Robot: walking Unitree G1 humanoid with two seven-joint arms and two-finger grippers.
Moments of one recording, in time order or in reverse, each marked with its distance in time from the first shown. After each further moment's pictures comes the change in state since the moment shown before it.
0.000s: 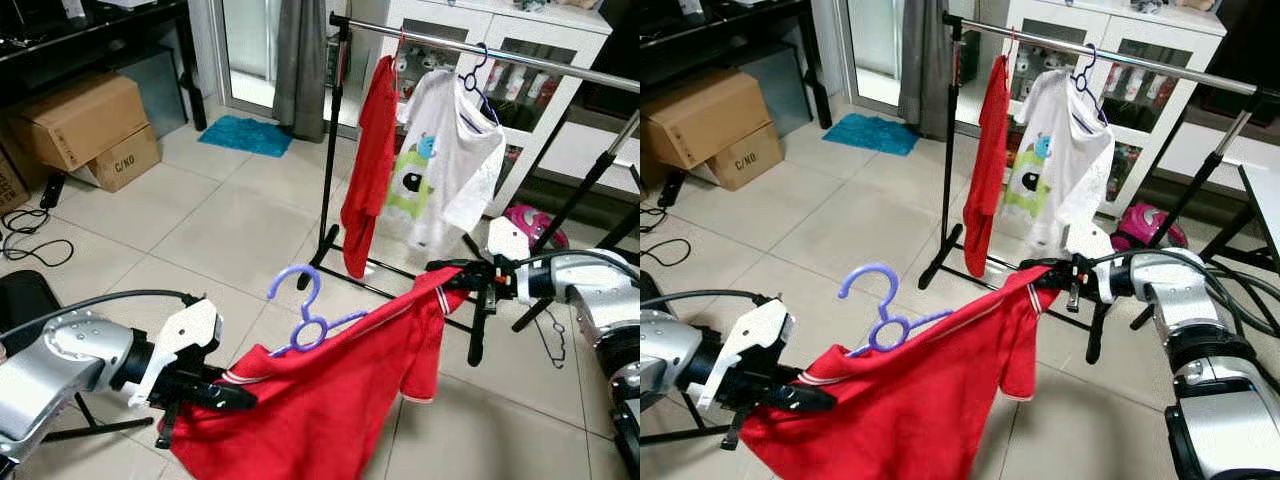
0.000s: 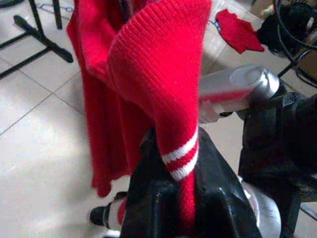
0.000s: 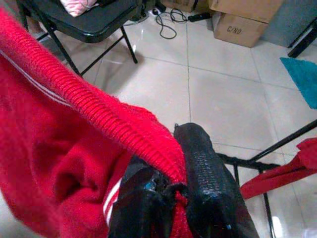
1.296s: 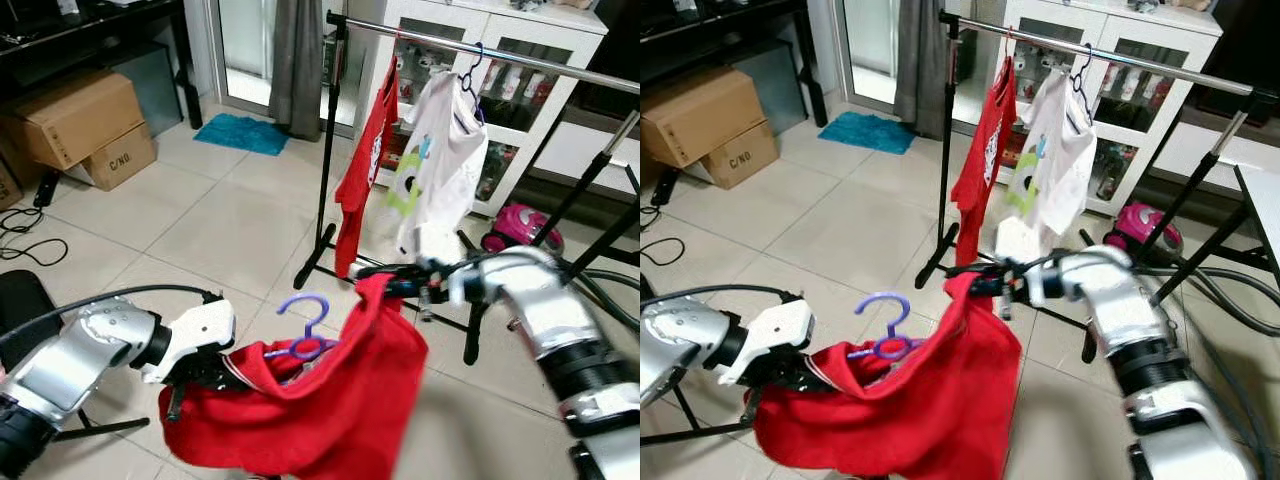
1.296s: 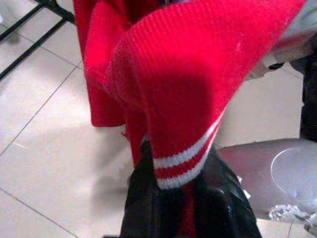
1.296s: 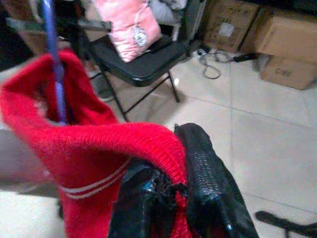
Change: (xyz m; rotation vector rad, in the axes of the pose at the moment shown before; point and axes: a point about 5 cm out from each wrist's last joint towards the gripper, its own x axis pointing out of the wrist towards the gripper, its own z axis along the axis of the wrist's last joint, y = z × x) left arm 0.014 0.035 -0.005 0.155 0.165 0.066; right arm 0.058 0.035 0.049 0.011 -0.147 0.215
